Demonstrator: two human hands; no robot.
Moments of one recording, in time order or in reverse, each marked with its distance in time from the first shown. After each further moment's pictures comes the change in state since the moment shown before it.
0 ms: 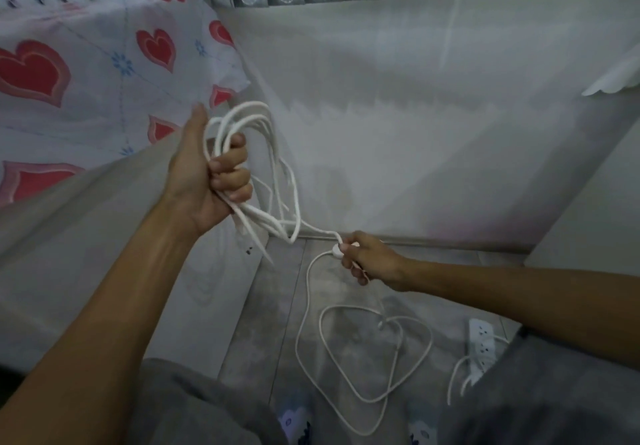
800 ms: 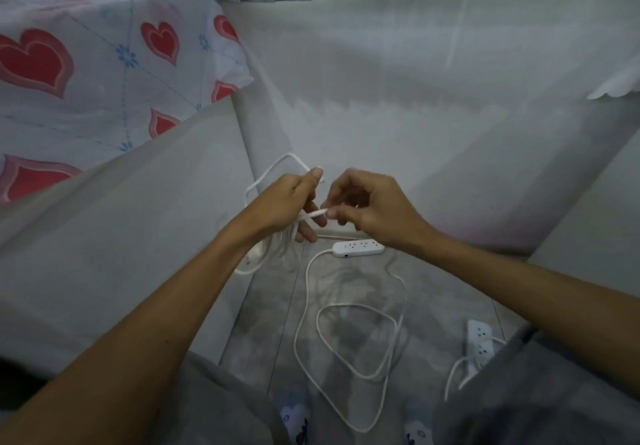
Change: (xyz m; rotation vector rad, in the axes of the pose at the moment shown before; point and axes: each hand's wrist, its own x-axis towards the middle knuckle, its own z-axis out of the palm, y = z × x) left_hand 0.019 -0.069 0.030 1.008 -0.041 0.003; right_hand -0.050 -0.100 -0.005 -0.254 0.105 -0.740
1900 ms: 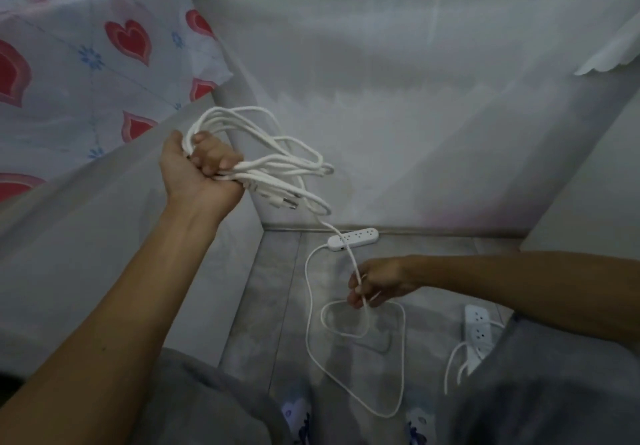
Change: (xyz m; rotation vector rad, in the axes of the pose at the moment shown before) left_hand 0.008 0.003 -0.052 -1.715 0.241 0.076; right_hand -0.060 0.166 0.014 0.221 -0.613 1.055
